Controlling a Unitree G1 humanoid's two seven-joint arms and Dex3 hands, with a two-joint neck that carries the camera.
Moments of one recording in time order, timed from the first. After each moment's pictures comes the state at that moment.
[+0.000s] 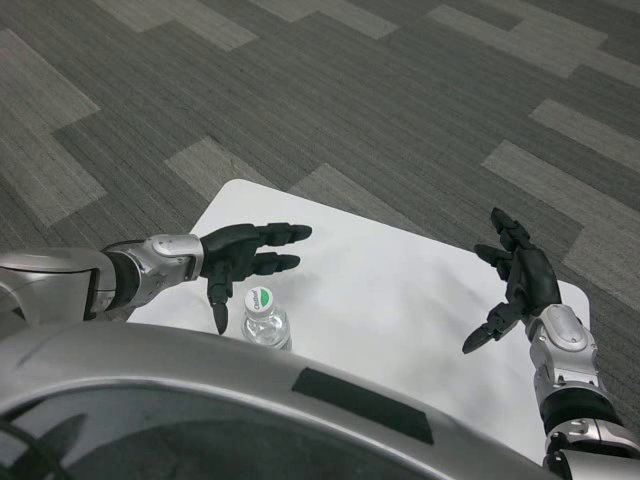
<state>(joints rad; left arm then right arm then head) -0.39 0.57 -1.21 0.97 -1.18 -0.53 -0.55 -0.36 -0.24 0.13 0.98 0.16 -0.40 0.28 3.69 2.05</state>
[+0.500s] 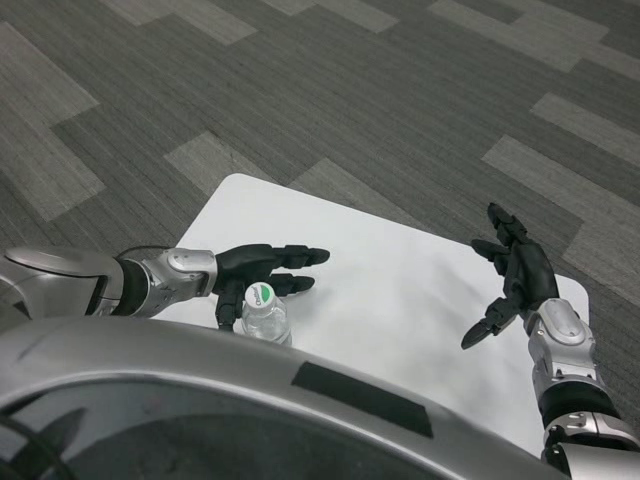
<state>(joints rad) -0.41 0.56 -1.40 0.88 -1.21 -0.59 -0.50 -0.36 -0.24 0.13 0.98 0.16 -0.40 0.29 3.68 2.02</state>
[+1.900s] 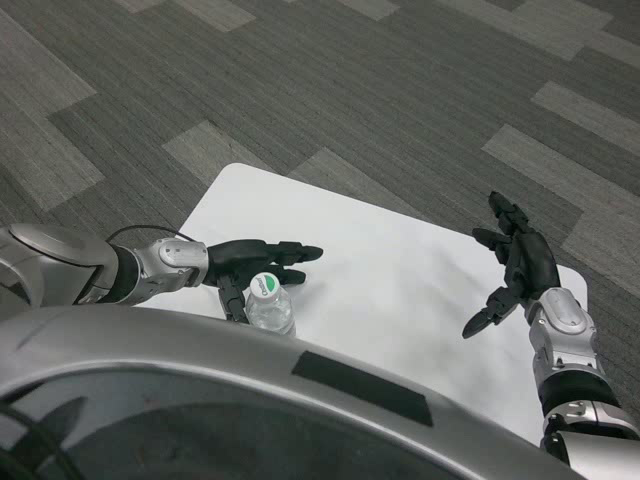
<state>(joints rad) -0.45 0.59 -1.61 0.93 -1.19 -0.73 -0.40 -0.36 -0.25 0.13 0.97 0.16 -0.40 0.30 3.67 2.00</state>
